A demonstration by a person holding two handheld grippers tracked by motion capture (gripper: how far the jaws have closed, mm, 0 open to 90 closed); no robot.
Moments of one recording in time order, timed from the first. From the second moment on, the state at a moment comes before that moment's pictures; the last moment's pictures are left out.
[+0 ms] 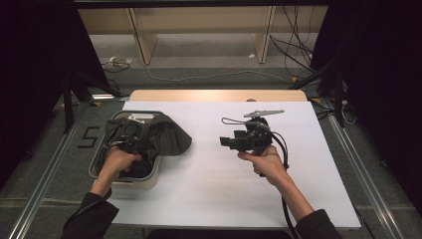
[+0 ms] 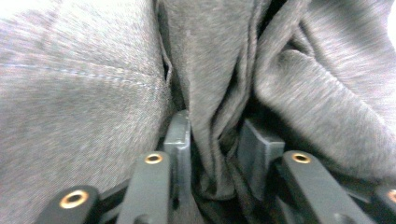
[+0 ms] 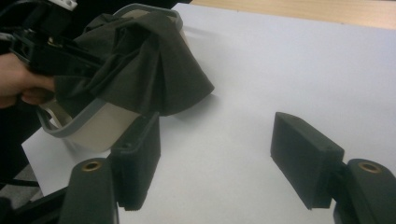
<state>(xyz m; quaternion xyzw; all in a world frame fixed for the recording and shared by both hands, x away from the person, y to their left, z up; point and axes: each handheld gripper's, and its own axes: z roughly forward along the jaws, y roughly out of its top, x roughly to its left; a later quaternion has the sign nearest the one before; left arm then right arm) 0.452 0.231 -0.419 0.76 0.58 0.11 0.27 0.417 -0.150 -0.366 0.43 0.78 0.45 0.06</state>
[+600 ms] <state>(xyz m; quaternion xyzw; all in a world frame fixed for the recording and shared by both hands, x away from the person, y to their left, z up) 0.440 0.200 -0.374 0.75 0.56 0.10 0.34 0.411 -0.166 -0.373 0.44 0.78 0.44 0.07</state>
